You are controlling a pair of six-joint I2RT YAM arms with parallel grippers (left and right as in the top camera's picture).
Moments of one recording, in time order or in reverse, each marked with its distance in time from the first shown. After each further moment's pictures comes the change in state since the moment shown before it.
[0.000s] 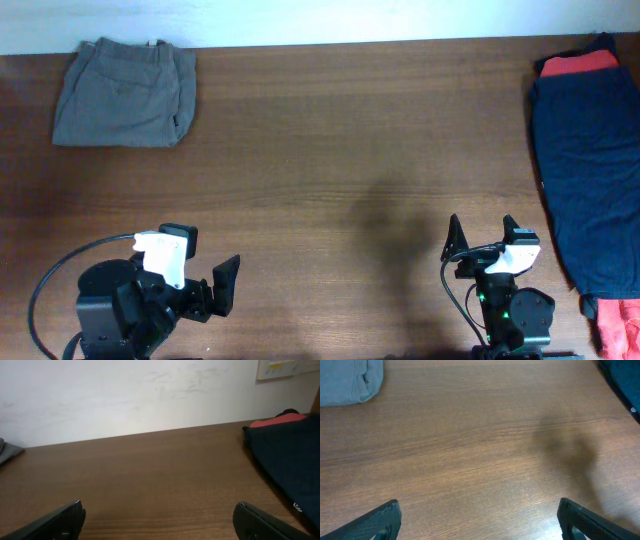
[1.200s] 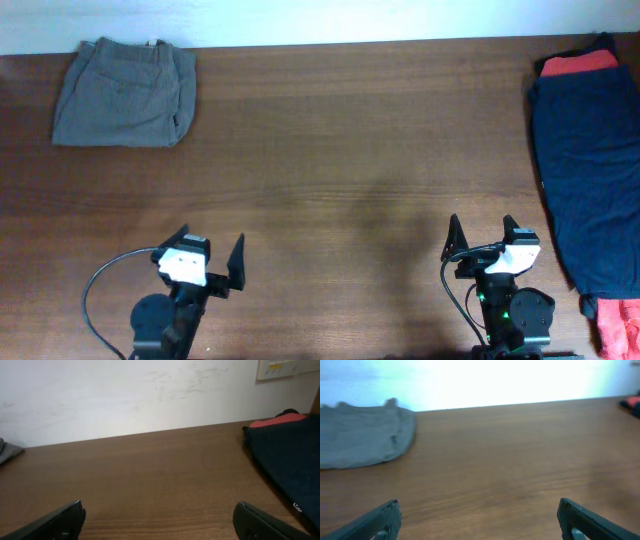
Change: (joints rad) left arm -0.059 -0.388 -0.739 0.842 -0.171 -0.026; right arm 0.000 0.000 0.000 0.000 0.001 0.000
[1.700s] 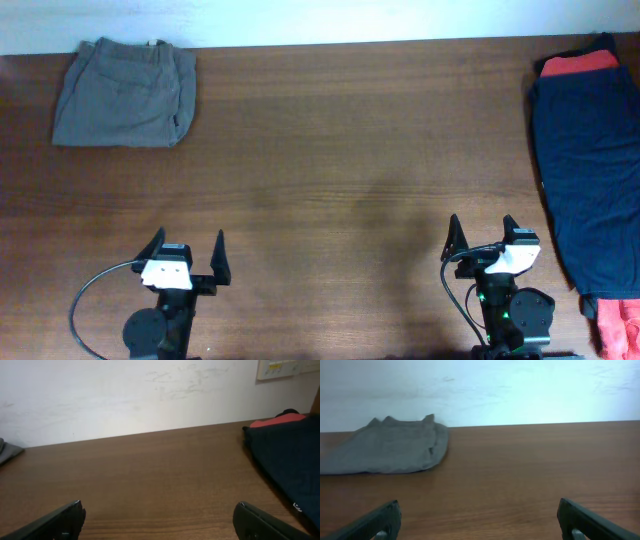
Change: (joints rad) left arm 0.130 -0.138 -0.056 0.015 -0.006 0.000; right arm 0.000 0.000 0.000 0.000 0.000 0.001
